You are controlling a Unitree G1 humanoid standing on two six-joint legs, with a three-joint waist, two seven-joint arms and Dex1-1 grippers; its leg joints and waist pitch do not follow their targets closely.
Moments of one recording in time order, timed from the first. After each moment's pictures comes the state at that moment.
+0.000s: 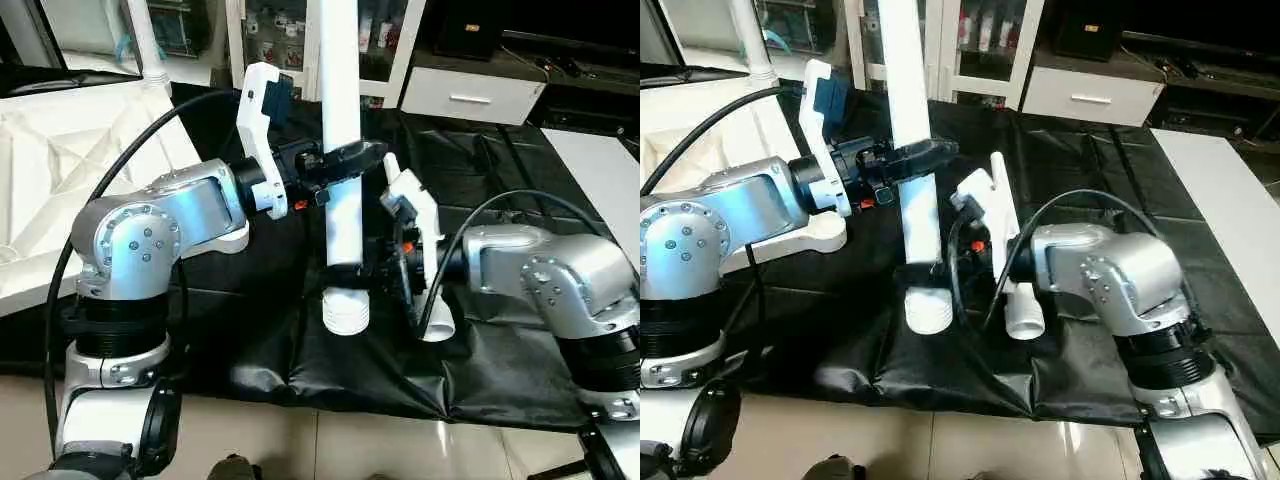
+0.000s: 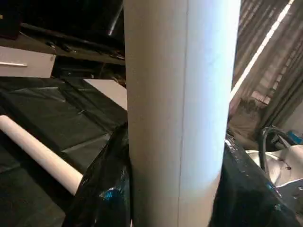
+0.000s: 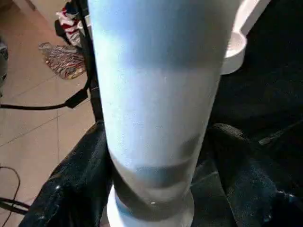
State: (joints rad) left arm -0.76 0.25 0.10 -0.13 -0.83 1.08 -0.45; right arm -0.63 -0.45 0.21 -0.10 0.65 1.09 0.78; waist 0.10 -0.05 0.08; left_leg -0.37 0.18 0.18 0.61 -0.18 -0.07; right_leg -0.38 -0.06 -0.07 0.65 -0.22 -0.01
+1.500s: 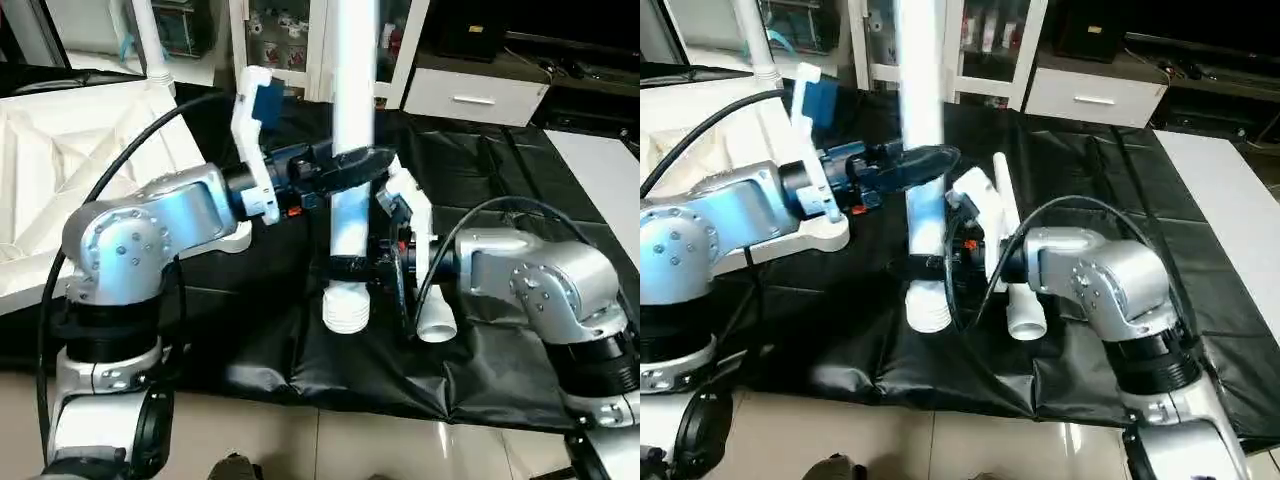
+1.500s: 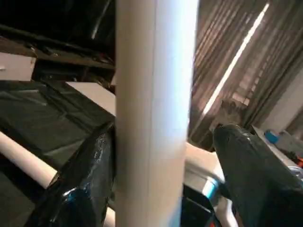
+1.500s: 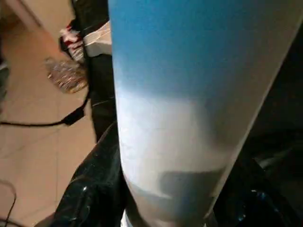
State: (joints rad) left arm -0.72 0.26 0.14 -0.16 -0.88 1.07 -0.51; right arm -0.59 -0.40 0.15 -0.10 0.63 1.03 0.74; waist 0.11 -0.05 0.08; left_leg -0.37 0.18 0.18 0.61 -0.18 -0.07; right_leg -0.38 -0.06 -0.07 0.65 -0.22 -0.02
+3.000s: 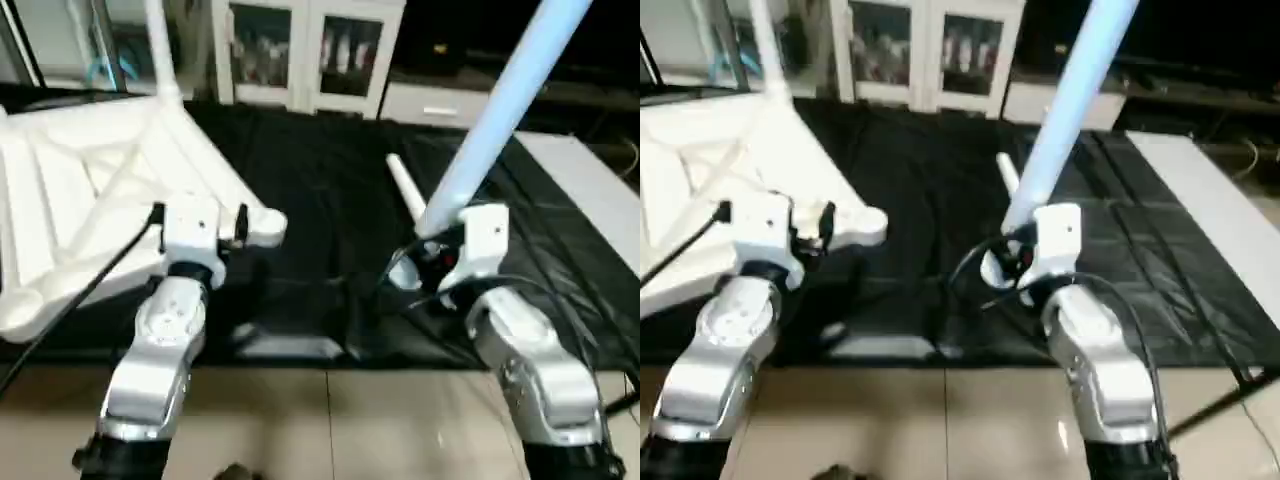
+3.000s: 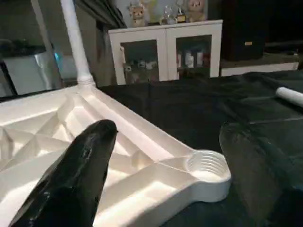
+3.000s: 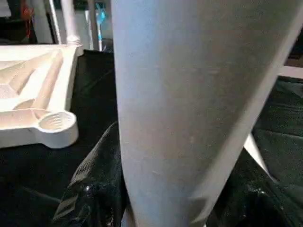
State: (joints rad) left arm -0.20 0.18 -0.05 -0.20 -0.01 0.36 0.06; right arm -0.18 -0.18 0.01 -0.20 0.26 0.48 0.19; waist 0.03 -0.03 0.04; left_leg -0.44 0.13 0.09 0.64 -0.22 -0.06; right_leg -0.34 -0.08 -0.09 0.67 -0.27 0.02
